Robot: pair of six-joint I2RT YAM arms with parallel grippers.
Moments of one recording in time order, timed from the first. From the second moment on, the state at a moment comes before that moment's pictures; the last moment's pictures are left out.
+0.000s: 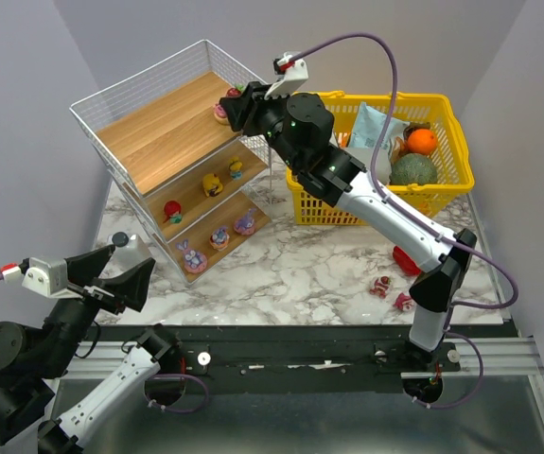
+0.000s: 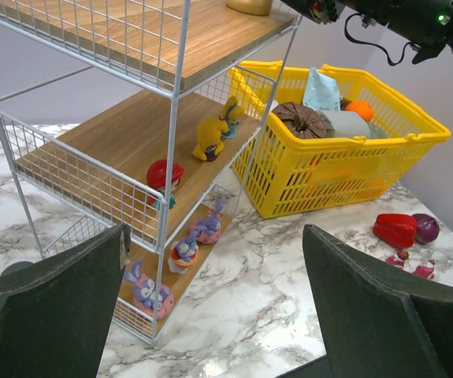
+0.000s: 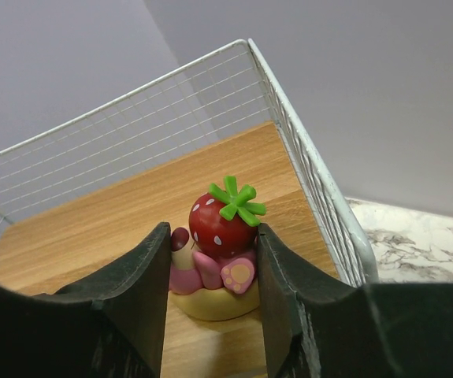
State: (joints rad) left arm -0.66 0.20 1.20 -0.87 -0.26 -0.20; right arm 0.90 1.85 2.02 -0.02 0.31 0.31
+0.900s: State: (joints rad) left arm -0.66 0.20 1.21 -0.90 -0.26 -0.20; right arm 0.90 1.80 1.98 -0.06 0.24 0.34
